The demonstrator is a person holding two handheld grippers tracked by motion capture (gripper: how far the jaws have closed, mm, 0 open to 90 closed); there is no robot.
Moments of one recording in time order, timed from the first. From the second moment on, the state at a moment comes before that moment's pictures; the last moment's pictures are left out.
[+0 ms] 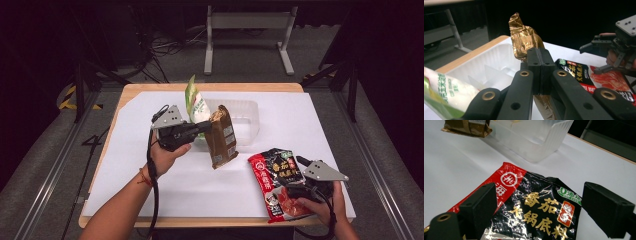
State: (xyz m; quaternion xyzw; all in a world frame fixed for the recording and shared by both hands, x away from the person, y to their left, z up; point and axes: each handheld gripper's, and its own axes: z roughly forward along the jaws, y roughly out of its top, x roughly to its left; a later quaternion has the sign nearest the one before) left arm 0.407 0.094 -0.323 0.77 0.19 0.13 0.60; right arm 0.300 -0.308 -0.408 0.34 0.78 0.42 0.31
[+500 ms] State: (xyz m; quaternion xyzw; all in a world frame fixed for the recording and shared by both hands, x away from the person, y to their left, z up) left arm 0.424 0.086 -0.303 0.75 0.21 0.16 0.60; right arm 0.296 -0.311 -0.411 0.34 0.79 0.41 0.31
